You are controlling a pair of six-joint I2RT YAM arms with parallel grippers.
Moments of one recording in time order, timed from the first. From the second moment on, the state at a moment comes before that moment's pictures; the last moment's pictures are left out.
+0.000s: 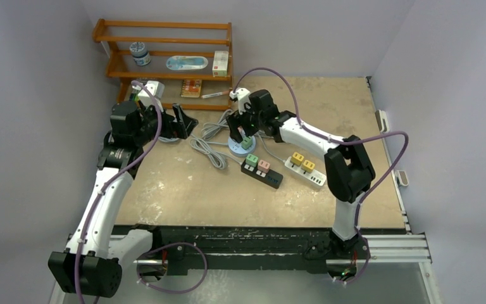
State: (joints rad) left arm -0.10 1.00 1.02 -0.30 0.43 -0.23; right arm 0.62 1.88 1.44 -0.23 -0.17 -0.04
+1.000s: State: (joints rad) left arm -0.40 1.45 0.87 0.04 0.12 -0.68; right arm 0.62 2.15 1.69 -0.36 -0.14 -0.04
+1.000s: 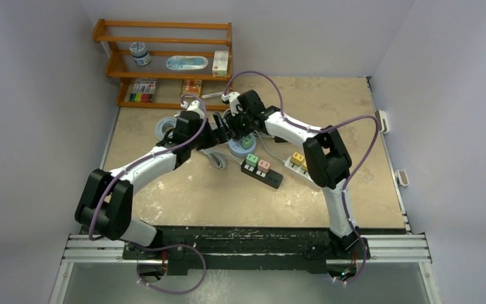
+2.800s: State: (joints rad) left arm -0.45 1.67 0.82 0.59 0.15 -1.12; right arm 0.51 1.91 1.63 -0.25 -0.42 0.07
